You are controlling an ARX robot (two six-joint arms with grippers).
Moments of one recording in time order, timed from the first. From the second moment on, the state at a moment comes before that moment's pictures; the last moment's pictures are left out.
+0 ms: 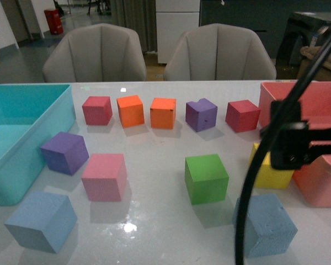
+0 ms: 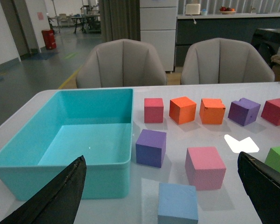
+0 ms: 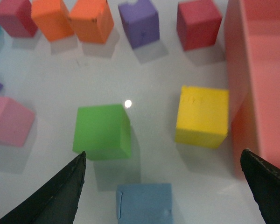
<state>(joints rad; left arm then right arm) 0.00 0.01 0.01 0.00 0.00 0.00 0.32 1.51 0.65 0.27 0.08 0.19</state>
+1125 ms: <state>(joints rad) 0.00 0.01 0.01 0.00 0.00 0.00 0.37 1.88 0.69 0.31 0.03 0.30</state>
